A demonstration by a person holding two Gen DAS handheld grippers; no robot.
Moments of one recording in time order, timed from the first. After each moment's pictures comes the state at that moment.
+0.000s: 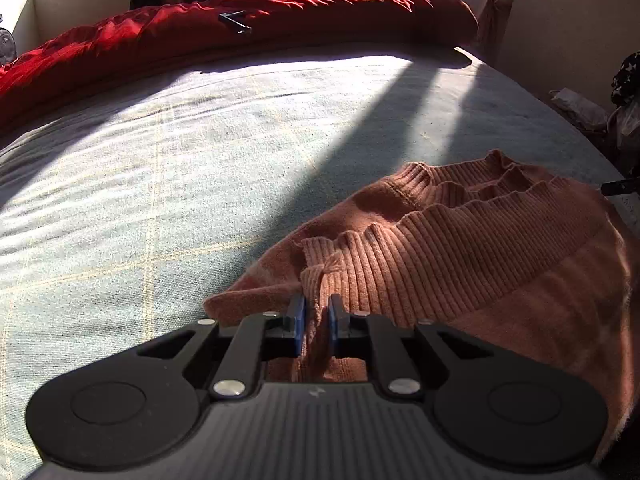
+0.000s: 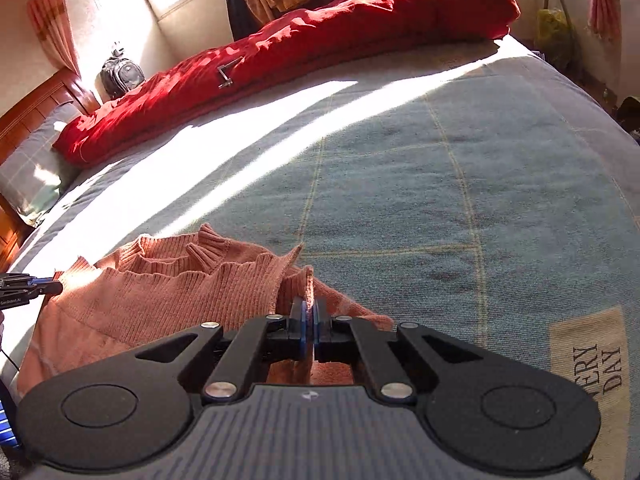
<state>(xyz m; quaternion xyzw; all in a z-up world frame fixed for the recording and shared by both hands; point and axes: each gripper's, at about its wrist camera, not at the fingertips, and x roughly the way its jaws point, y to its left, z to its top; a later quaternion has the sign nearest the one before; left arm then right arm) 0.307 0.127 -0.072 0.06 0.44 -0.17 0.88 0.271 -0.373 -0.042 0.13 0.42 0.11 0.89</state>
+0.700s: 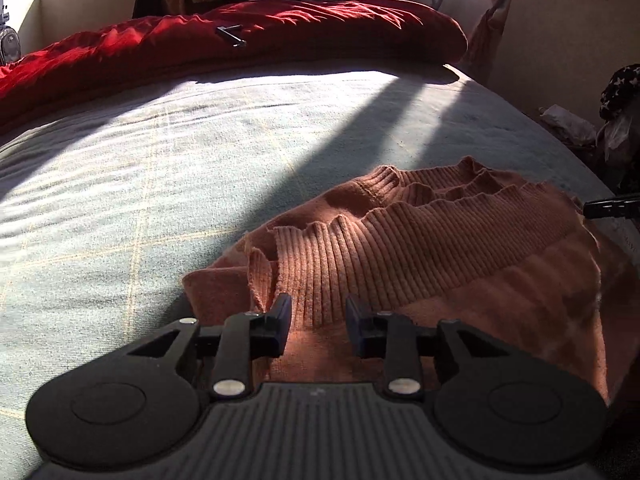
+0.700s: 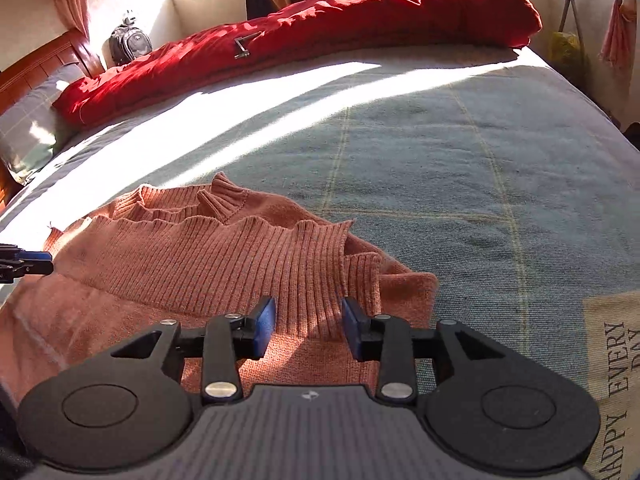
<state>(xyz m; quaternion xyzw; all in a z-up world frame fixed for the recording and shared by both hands) 0.271 0.124 -0.053 0.04 0.40 -0.19 0.90 0.241 -0.331 -0.048 0.08 0.41 0.13 0.90</state>
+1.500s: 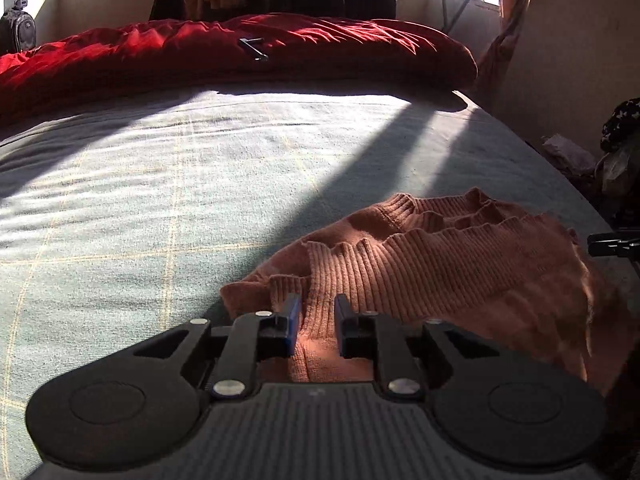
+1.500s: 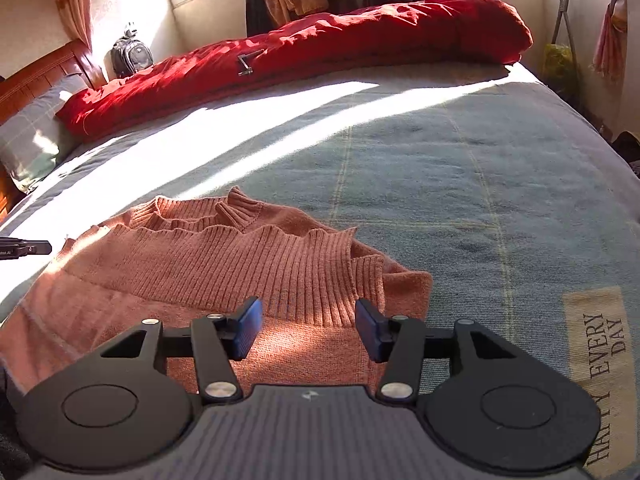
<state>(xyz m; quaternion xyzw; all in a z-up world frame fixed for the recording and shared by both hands) 0.260 0.142 -0.036 0.01 0.40 -0.22 0.89 0.222 -0.315 -0.031 0.06 0.39 0.14 0.91</state>
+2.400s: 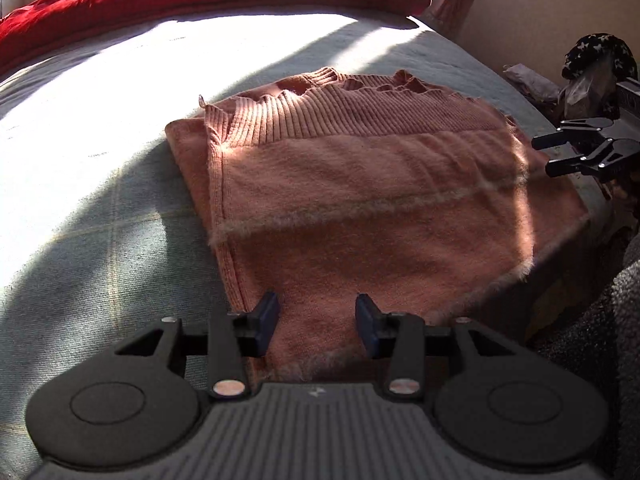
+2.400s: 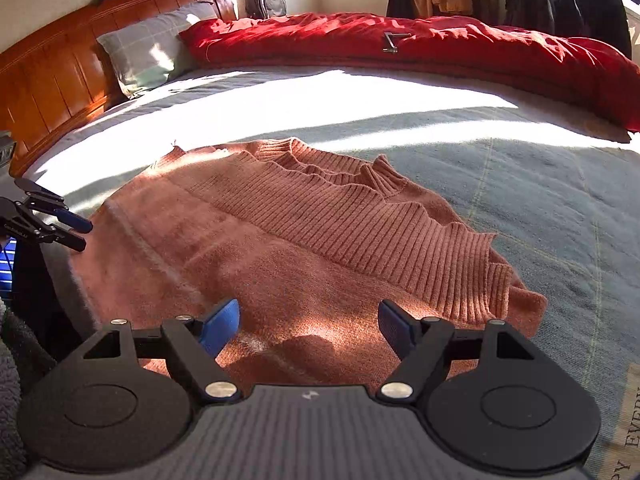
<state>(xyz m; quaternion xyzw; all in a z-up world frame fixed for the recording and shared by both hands) 0.154 0.140 -0.064 0.03 0.48 -0.23 0.85 0.188 -0.270 -0.031 -0.05 0.41 0.30 0.86</state>
